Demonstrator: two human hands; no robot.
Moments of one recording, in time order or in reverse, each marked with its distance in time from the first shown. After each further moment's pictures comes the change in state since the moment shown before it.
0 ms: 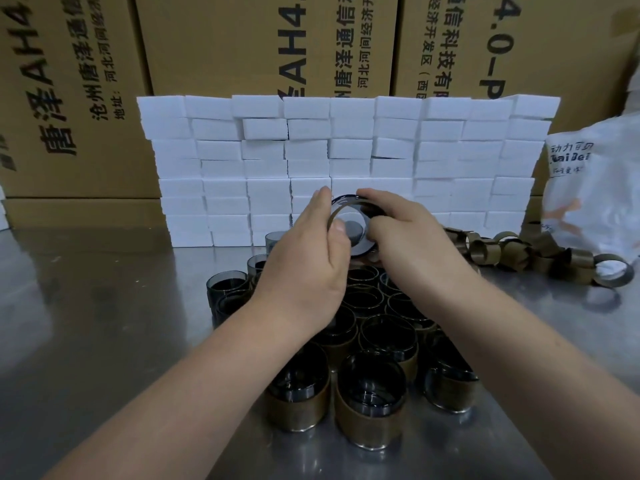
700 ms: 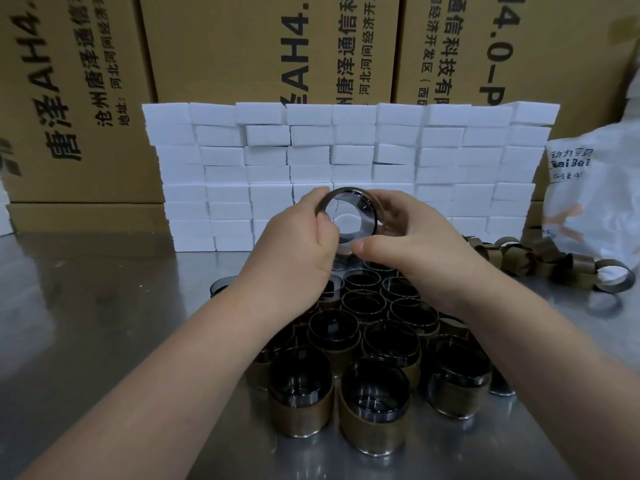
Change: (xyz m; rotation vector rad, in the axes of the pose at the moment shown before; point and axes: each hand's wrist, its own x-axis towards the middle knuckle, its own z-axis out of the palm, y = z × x) left_hand 0.015 0.008 -0.026 -0.008 -0.056 -0.057; right_hand -0.002 -0.004 -0.012 0.165 -0.177 -0.063
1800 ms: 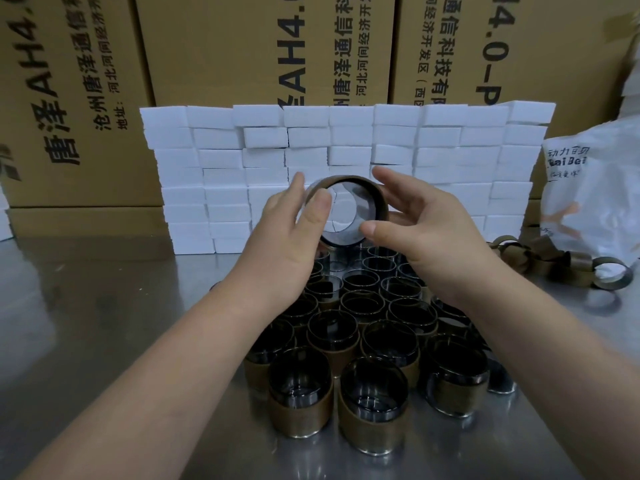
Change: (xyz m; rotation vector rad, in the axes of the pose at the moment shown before) left_hand 0.001 -0.005 -0.004 -0.295 0.008 -0.090; right_hand 0.008 0.015 -0.014 0.093 0.052 -0.167
